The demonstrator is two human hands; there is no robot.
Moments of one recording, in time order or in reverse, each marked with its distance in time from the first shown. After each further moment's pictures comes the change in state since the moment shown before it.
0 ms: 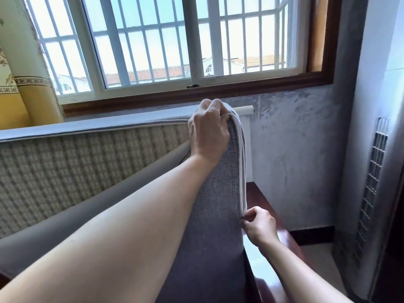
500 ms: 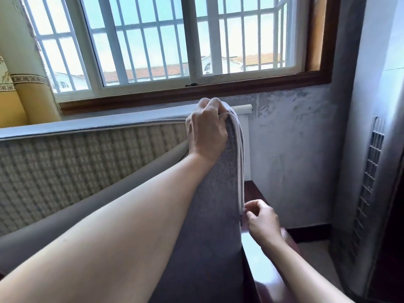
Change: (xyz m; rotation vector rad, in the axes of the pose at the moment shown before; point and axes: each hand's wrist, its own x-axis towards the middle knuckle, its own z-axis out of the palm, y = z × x) left_hand 0.001 0.000 -0.004 0.022 -0.004 -0.008; right_hand -0.008 -0.002 -0.011 0.178 0.080 -0.080
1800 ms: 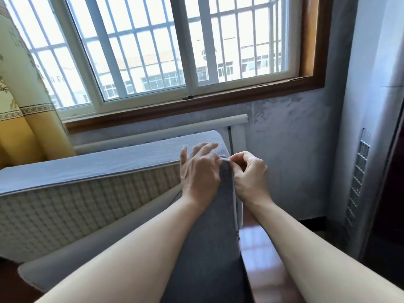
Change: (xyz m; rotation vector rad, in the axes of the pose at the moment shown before) left_hand 0.014 0.014 -0.030 0.199 -0.389 -0.029; right_hand 0.018 -0.178 -0.068 0.211 0.117 -0.343
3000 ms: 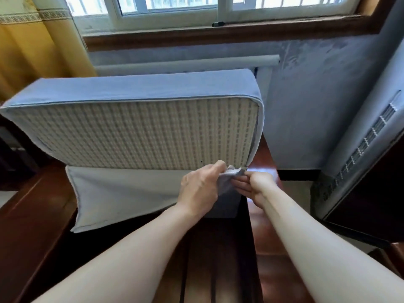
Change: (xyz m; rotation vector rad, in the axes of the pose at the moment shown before) left_hand -0.150 -0.005 -0.071 -0.056 -0.370 -0.149; right_hand -0.113 0.007 -0.006 0.306 -0.315 1.115
